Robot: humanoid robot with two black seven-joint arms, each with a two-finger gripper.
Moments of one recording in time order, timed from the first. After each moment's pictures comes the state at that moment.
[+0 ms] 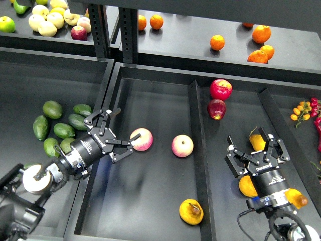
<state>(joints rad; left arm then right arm) -0.03 0.01 -1.37 -1.12 -0.08 -0.49 0.49 -0.04 -0.10 1.36 1.21 0.26 0.54 -0.33</state>
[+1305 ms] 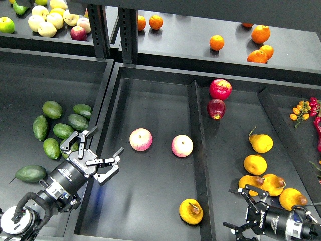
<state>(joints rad) 0.22 0.00 -1.44 -1.31 -0.16 -0.49 0.49 0.15 -0.51 0.80 1.06 -0.07 0.58 -0.49</state>
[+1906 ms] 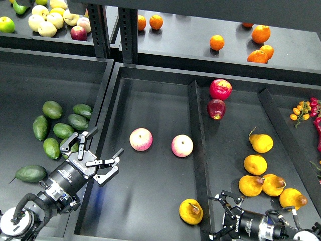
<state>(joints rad) 0.23 0.00 -1.44 -1.32 -0.16 -0.49 0.49 0.20 -0.32 0.75 0.89 -0.12 0.58 -0.49</state>
